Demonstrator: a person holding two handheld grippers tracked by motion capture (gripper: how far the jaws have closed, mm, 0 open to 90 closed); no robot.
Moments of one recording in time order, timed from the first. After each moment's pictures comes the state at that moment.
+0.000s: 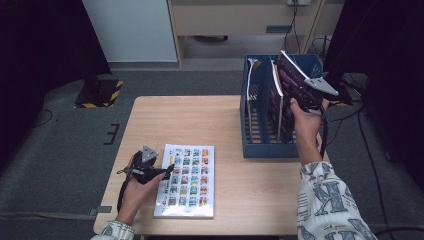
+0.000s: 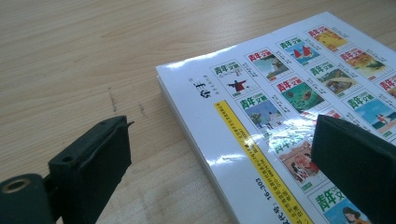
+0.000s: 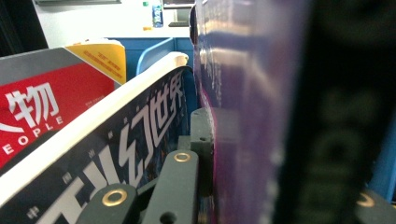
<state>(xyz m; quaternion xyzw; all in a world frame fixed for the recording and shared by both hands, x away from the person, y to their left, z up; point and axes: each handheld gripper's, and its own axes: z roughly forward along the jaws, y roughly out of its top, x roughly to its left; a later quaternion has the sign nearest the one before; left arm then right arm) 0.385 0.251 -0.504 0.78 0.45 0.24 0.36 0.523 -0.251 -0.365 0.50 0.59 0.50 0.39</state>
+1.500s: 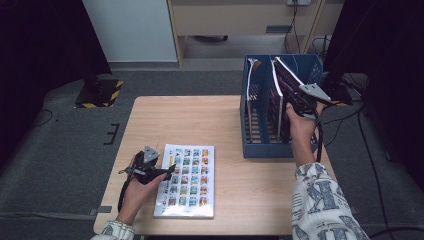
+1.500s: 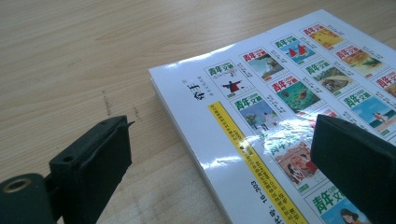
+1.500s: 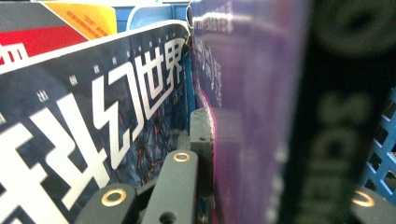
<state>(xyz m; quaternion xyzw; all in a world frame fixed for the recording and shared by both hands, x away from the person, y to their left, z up) 0.385 0.247 -0.506 0.78 0.44 0.24 0.36 0.531 -0.247 -0.394 0.50 0.59 0.50 0.40</state>
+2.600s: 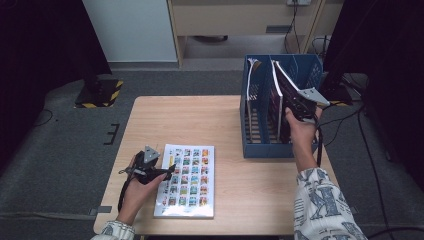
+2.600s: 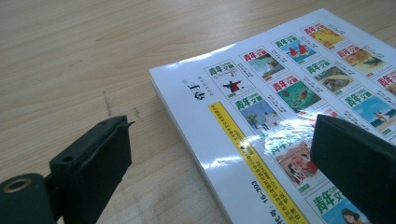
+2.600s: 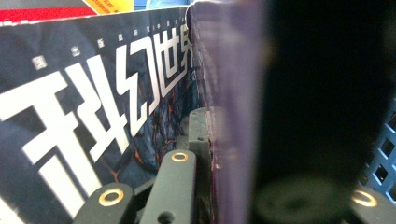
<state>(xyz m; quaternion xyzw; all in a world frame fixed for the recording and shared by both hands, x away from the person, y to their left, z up) 0.385 0.247 -0.505 0.79 0.44 0.24 0.36 0.521 -0.246 -0.401 0.48 0.61 0.50 0.39</state>
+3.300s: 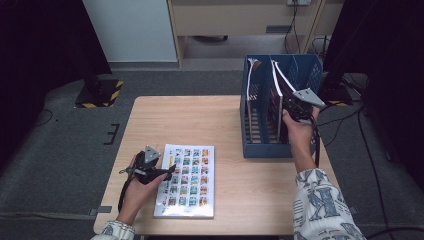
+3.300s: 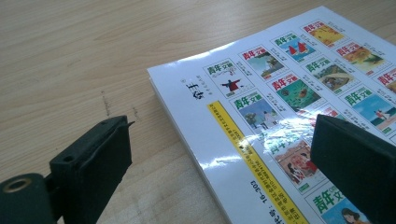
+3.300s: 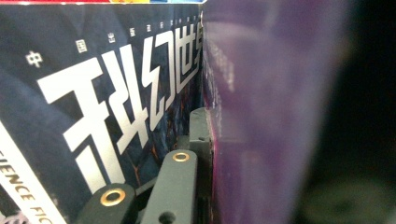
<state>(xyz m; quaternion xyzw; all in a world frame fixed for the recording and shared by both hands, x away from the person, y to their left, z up) 0.385 0.245 -0.506 0.79 0.44 0.24 0.36 0.520 -0.236 -0.402 0.46 0.62 0.49 0.40</state>
